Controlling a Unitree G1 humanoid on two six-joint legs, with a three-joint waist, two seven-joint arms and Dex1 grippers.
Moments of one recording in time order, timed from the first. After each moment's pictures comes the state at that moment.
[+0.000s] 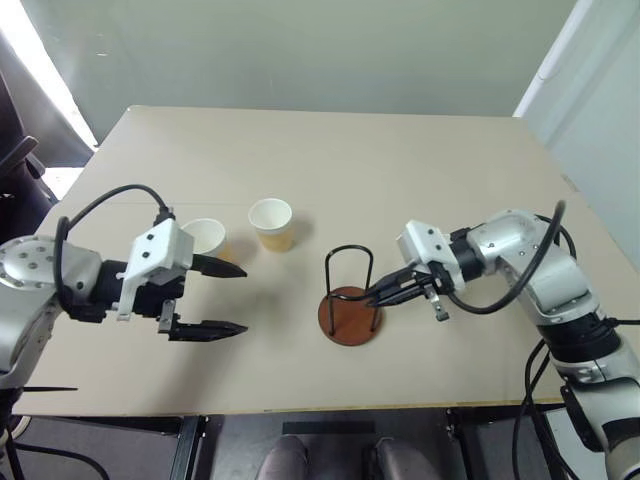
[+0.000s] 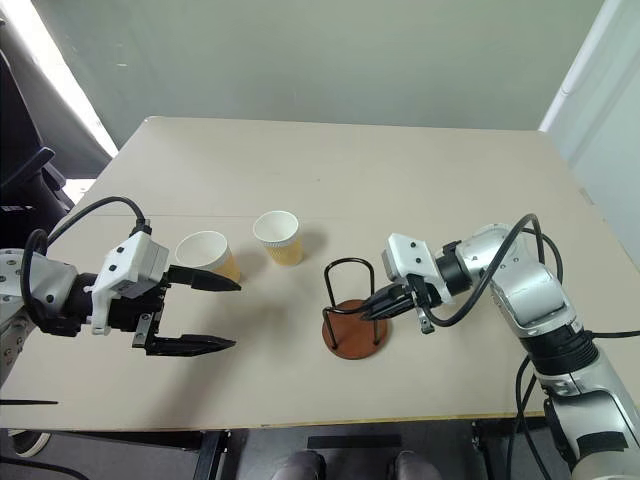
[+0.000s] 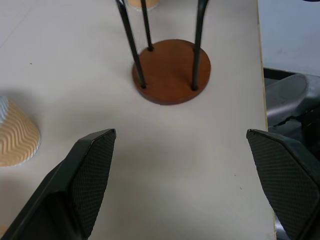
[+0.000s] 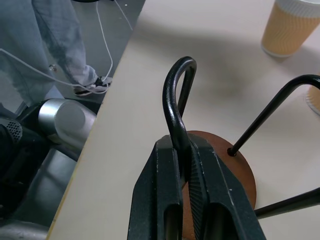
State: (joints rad) left arm -0.24 1.16 0.21 -0.30 -0.60 0.52 -1.35; right arm -0.72 -0.66 0.30 -0.18 0.29 0.52 1.45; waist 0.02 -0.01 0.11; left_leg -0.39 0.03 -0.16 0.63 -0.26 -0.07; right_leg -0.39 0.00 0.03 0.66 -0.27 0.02
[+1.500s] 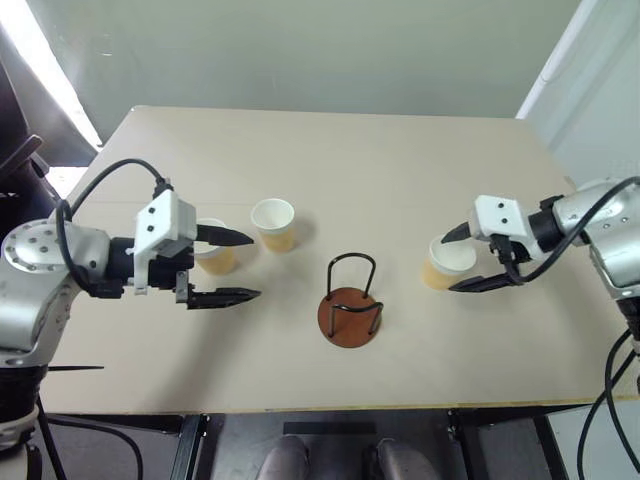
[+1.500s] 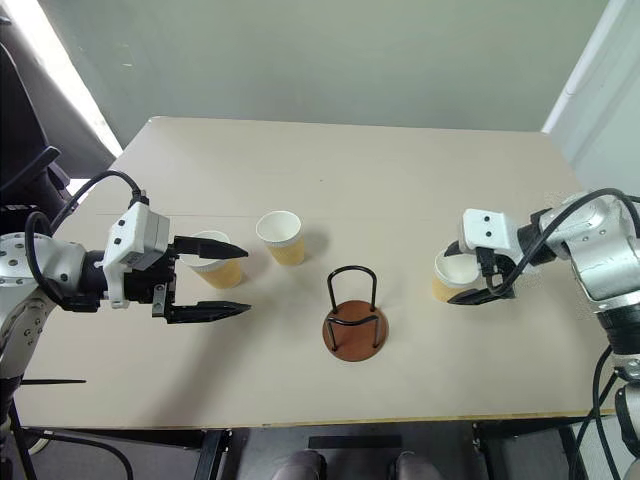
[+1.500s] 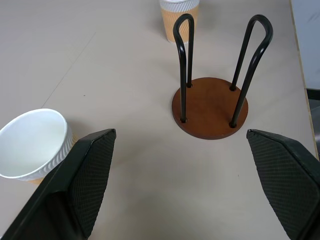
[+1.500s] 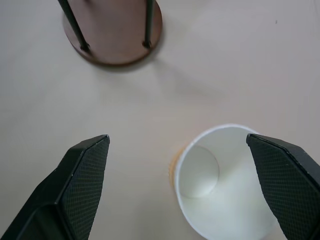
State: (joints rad) left arm -0.37 1.07 0.17 -0.23 -0.56 0.49 -1.28; right arm -0.80 -0.96 0.29 0.11 0.07 0.31 1.47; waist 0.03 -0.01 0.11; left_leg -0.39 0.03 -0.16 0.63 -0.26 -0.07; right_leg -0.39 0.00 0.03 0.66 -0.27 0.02
